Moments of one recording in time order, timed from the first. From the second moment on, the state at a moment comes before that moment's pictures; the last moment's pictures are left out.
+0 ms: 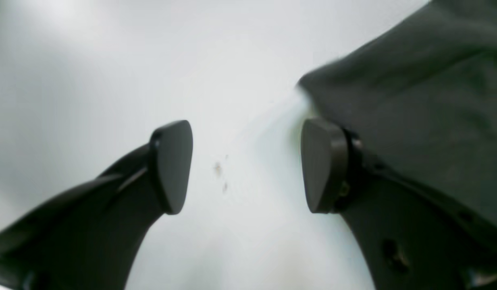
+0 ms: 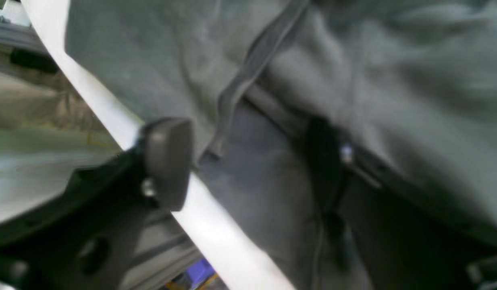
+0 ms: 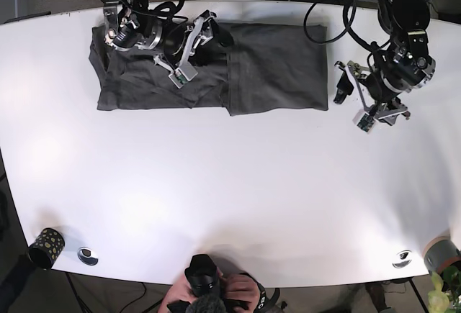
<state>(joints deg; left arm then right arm) 8.1 -11.7 -13.5 106.6 -12.8 -40.0 54.2 -19.5 8.4 0.9 103.0 34.1 36.1 -55.7</state>
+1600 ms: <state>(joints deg) 13.4 -11.2 0.0 98.0 -14.1 -40.0 46.5 -9.6 18.0 45.6 82.2 51.9 36.3 -62.0</state>
